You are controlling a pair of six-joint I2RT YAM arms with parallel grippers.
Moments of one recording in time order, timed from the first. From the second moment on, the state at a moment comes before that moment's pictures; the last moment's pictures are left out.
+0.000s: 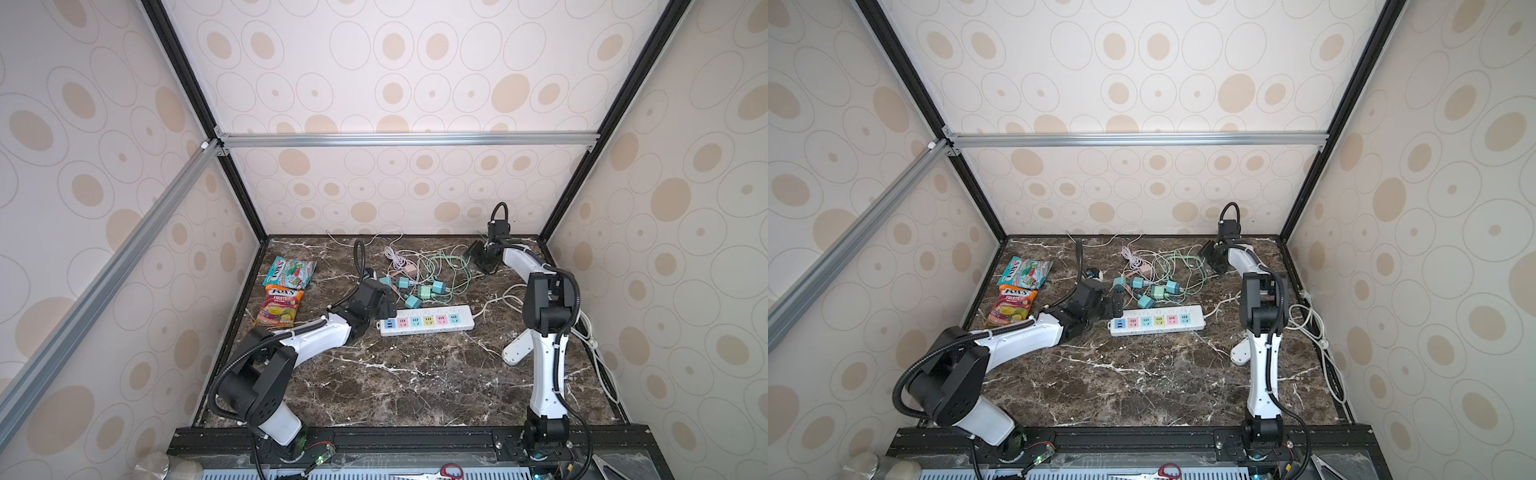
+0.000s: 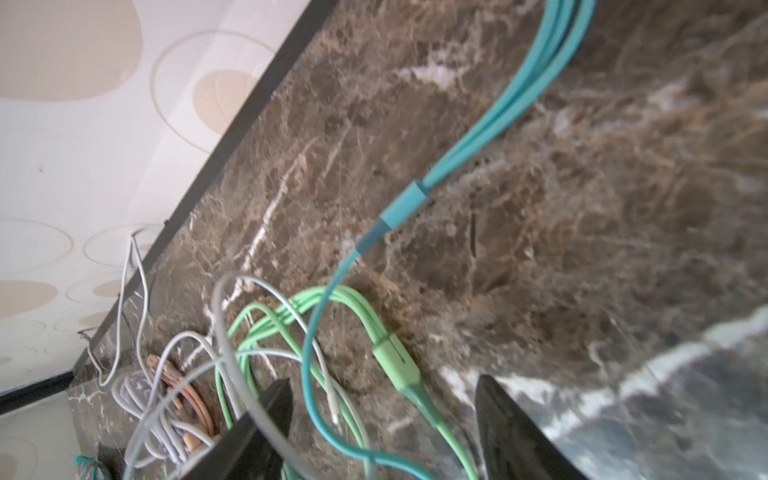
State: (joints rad) left arm -0.57 1.62 0.92 -0.02 -0.25 -0.52; right arm 0.04 2.38 1.99 -0.54 -0.23 0.76
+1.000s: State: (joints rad) left arm -0.26 1.89 1.08 -0.06 0.04 -0.54; right arm 0.48 2.47 2.03 -0.46 -0.39 0.81
